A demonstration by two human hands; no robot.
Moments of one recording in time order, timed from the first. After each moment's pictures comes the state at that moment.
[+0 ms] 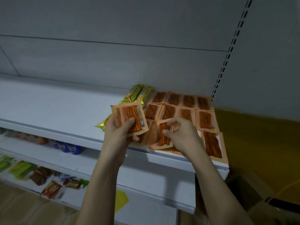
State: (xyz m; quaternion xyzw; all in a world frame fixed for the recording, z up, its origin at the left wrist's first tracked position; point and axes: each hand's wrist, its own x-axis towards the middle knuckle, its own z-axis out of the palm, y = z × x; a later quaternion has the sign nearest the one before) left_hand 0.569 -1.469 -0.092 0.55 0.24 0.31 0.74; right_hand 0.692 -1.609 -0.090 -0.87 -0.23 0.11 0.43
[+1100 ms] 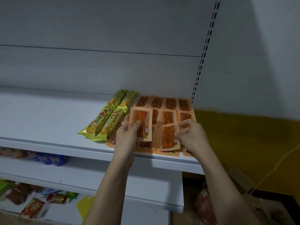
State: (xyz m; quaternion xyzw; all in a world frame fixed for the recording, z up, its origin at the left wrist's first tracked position) left_hand 0.607 -1.524 -0.085 0.56 0.27 0.25 0.74; right_hand 0.724 -1.669 -0.095 -0.86 -0.13 0.09 0.49
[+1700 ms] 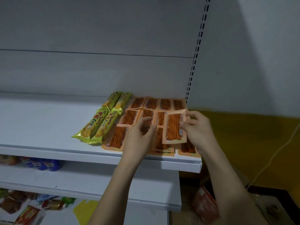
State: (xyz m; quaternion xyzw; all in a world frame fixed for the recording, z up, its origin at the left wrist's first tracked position) left_hand 0.623 -1.538 -0.095 0.81 0.17 0.25 0.50; right_hand 0.717 -1.687 -0.062 -0.77 -0.10 0.09 0.62
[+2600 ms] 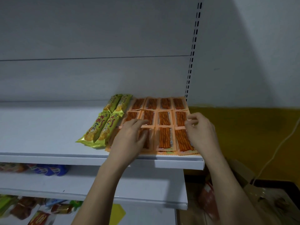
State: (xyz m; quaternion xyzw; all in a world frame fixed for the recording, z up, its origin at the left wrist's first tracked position) left_hand 0.609 -1.502 -0.090 0.95 0.09 0.22 0.22; right_hand 0.715 -1.693 -0.080 -0.89 -0.12 -0.06 0.44
